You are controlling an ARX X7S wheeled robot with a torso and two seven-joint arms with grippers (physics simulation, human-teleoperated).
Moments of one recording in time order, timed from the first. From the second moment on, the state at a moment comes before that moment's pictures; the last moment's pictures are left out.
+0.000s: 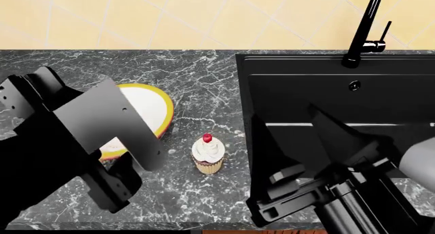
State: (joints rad) left arm -1.85 -0.85 1.16 0.51 -2.48 -1.42 -1.44; right arm 1.18 1.09 -1.50 -1.04 1.11 -0.26 1.11
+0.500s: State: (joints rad) left arm -1.86 -0.78 1.21 0.44 -2.28 -1.54 -1.24; right arm 1.31 1.10 -1.70 -1.04 1.05 -0.35 1.14
